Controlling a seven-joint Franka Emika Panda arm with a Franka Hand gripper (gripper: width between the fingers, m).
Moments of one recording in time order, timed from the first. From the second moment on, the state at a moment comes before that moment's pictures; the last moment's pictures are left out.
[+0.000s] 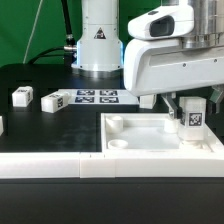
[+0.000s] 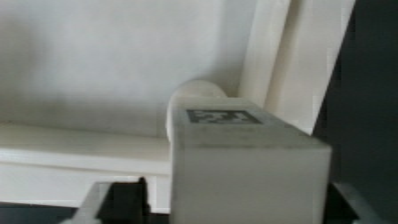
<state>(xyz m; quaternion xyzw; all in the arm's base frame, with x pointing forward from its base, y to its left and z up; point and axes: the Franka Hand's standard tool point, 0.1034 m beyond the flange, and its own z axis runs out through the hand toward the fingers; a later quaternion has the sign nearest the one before) 0.636 0.115 0.077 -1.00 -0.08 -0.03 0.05</state>
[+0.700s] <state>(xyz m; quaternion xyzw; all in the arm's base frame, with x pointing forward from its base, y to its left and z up) 0.640 0.113 0.075 -0.99 0.13 -0.02 0.06</state>
